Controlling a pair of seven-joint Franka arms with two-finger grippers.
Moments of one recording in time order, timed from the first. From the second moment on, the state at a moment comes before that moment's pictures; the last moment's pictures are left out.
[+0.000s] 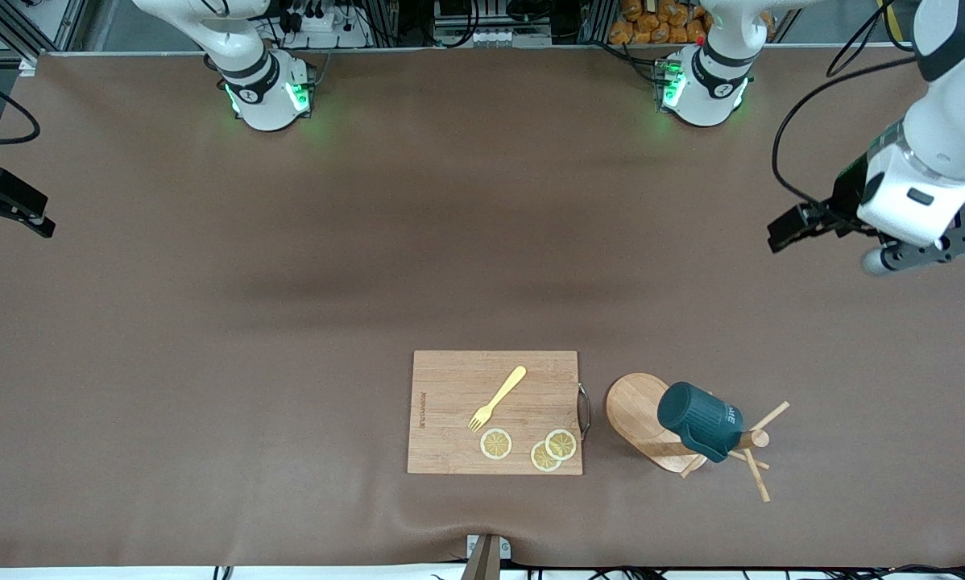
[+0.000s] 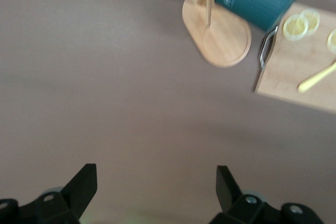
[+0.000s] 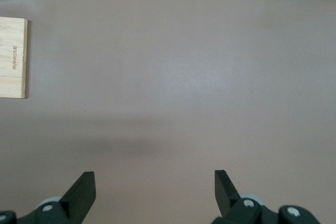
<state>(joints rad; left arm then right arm) 0.03 0.06 -0.23 -1.54 0.00 1.56 -0.39 -0.03 0.01 -0.04 -1.52 -0.01 1.63 -0.12</state>
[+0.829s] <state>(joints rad) -0.06 -0.07 -0.12 -1.54 0.01 1.39 -0.07 -0.03 0.01 -0.04 -1.52 -0.01 1.63 -0.12</state>
